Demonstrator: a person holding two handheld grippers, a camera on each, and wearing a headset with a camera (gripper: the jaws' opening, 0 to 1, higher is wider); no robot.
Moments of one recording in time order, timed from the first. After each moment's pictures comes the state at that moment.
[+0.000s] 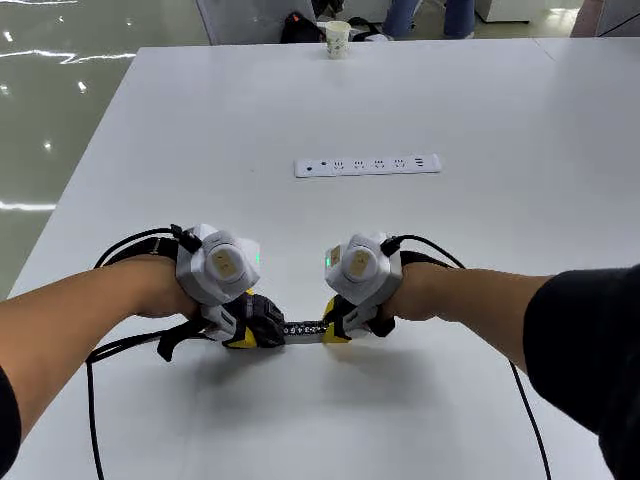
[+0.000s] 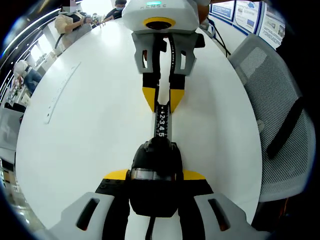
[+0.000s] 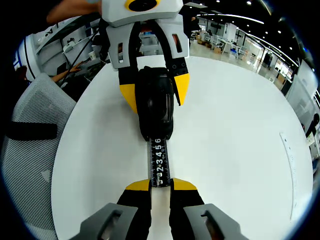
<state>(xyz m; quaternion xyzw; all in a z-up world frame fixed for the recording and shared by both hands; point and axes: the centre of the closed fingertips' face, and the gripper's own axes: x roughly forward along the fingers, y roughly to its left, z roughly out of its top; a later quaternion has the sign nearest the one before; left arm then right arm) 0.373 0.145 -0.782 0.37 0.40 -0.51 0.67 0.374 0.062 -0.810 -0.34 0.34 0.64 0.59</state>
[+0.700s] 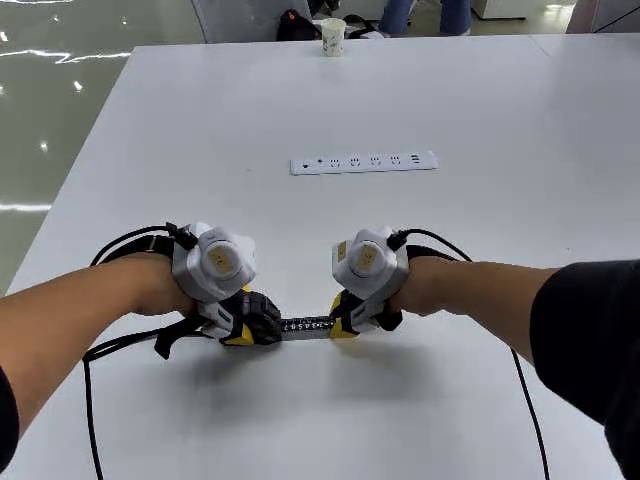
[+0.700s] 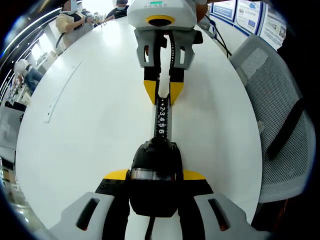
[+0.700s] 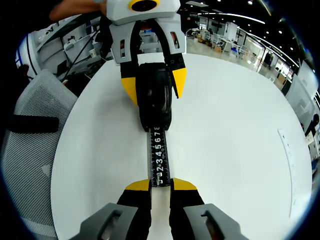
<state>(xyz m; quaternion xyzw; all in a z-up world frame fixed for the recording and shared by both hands) 0.373 0.145 -0.782 0.37 0.40 -0.51 0.67 0.378 0.047 -0.809 -0.35 0.34 0.64 0.59</state>
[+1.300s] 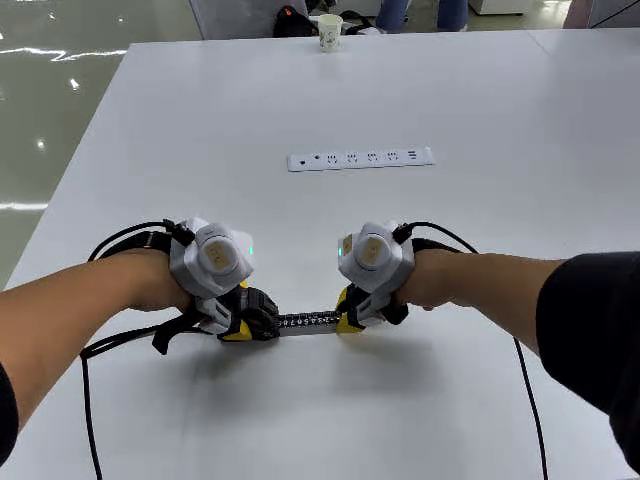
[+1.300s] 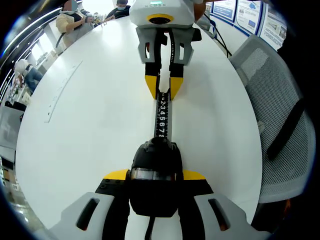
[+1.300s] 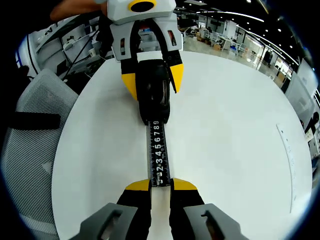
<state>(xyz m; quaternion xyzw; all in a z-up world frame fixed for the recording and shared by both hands) 0.372 0.144 -0.780 0.37 0.40 -0.50 0.67 0.380 0.034 -0.809 -0.35 0.35 0.64 0.59</state>
